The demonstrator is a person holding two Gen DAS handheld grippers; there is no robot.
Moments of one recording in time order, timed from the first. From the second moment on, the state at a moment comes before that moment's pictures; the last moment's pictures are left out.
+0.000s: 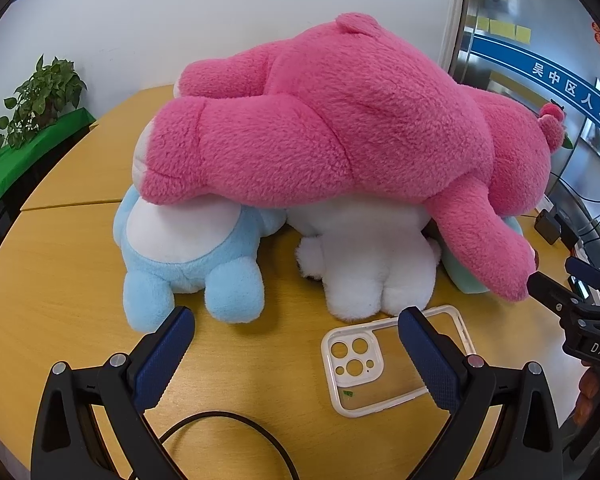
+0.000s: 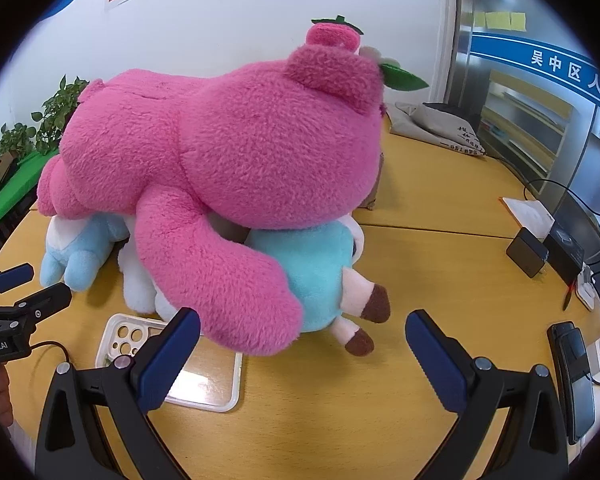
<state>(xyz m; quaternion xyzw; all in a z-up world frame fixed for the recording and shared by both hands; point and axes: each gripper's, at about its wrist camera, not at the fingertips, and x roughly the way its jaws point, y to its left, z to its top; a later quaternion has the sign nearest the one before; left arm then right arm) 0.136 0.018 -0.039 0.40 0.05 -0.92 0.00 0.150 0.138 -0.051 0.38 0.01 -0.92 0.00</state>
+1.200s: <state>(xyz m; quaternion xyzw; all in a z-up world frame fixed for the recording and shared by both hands) -0.024 -0.017 0.030 0.47 0.15 -0.85 -0.19 0.006 0.182 -0.005 0.39 -0.12 -0.91 0.12</state>
